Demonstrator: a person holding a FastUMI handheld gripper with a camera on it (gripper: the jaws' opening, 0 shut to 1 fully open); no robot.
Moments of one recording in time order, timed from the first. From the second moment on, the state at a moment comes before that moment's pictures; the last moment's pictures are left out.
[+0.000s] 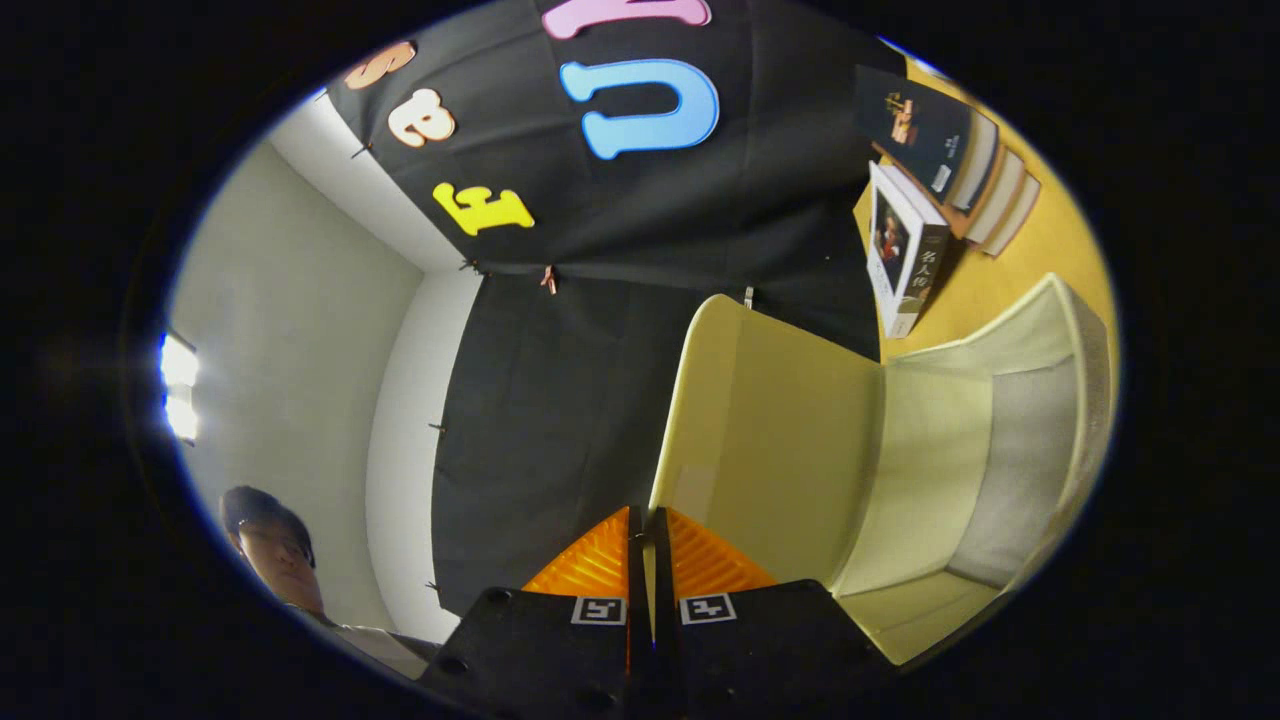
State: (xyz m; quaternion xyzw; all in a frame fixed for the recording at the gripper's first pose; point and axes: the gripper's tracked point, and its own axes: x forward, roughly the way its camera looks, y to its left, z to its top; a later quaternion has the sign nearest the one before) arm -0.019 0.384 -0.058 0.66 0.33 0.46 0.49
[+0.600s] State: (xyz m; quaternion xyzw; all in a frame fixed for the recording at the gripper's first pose) arm -0.030 0.499 -0.052 0.61 0.39 0.48 0.50
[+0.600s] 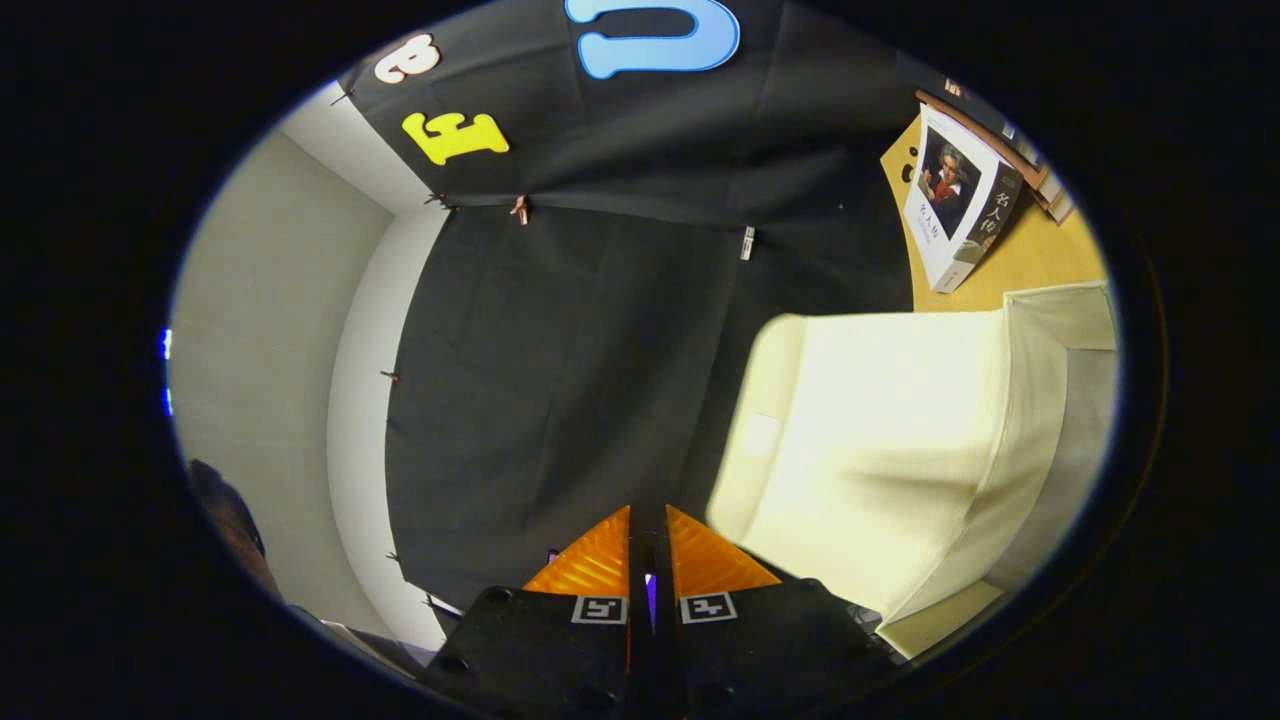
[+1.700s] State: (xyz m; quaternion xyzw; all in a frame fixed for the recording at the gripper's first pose) arm -0.050 0.307 -0.149 0.40 0.37 0.31 0.78
